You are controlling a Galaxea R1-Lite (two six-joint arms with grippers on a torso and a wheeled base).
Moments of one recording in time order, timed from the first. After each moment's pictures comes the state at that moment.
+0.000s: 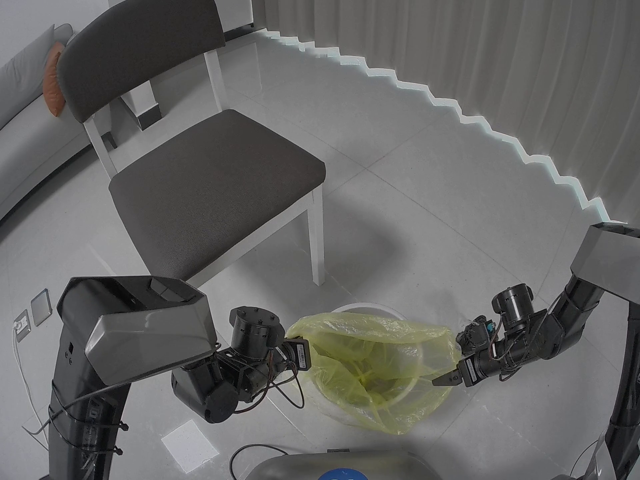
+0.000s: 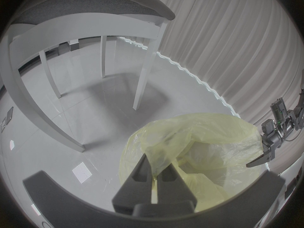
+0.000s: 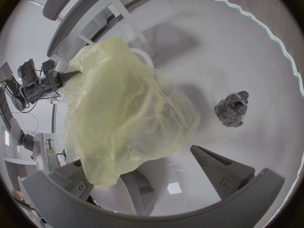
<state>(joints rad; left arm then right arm) -0.56 2.42 -0.82 -1.11 0.10 -0.35 0.18 2.24 -0.73 -0.44 0.35 -0.10</state>
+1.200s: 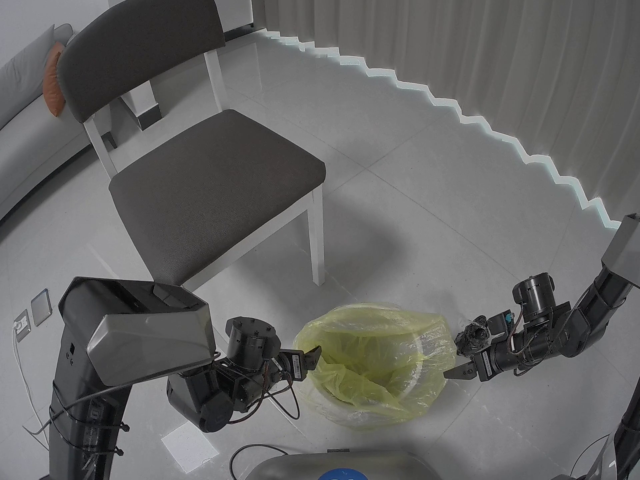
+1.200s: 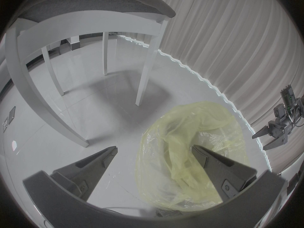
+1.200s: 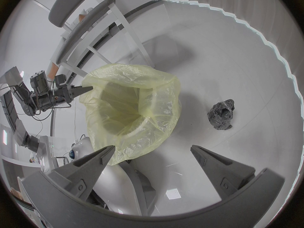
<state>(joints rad) -0.57 2.42 -0.74 -1.15 0.11 -0.34 0.16 2.07 -0.63 -0.44 0.35 -0.09</state>
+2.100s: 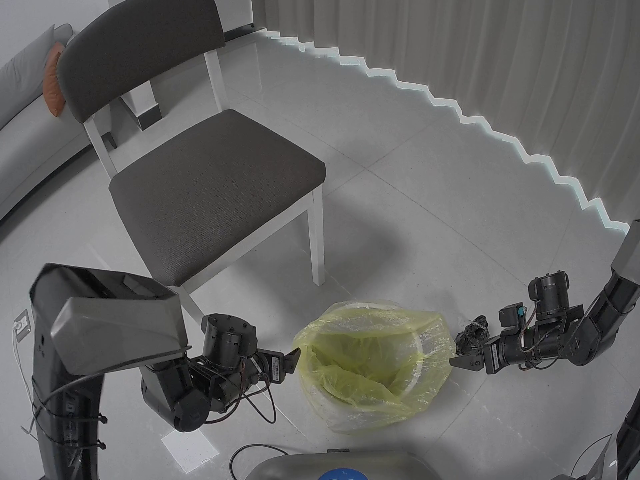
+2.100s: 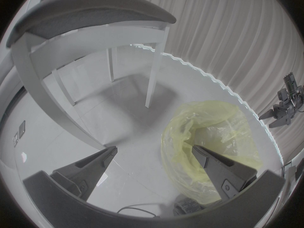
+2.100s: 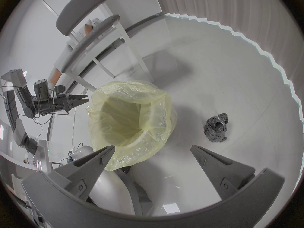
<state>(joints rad) -0.52 2.33 -0.61 -1.17 0.14 -0.22 0.13 2.03 -0.53 -0.65 0.38 -0.09</state>
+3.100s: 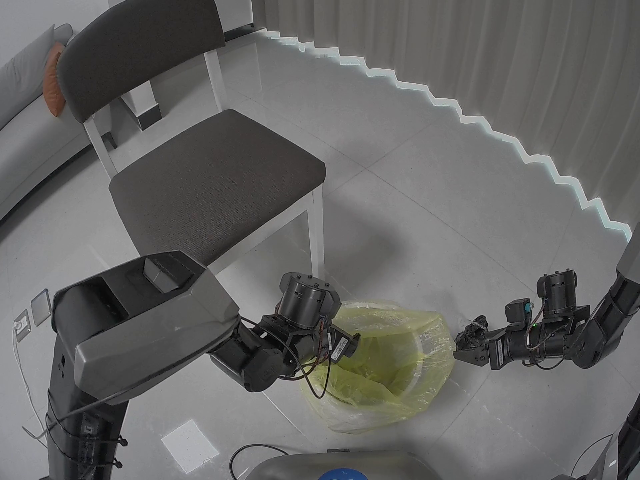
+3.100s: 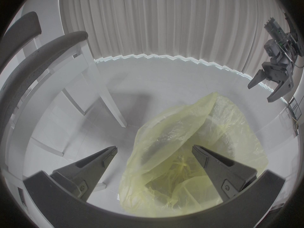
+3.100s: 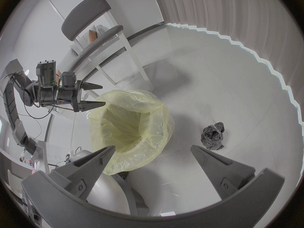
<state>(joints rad) -0.67 2.36 -1.16 -0.62 0.16 0.16 0.11 2.01 -0.49 -0.74 0.40 -0.10</state>
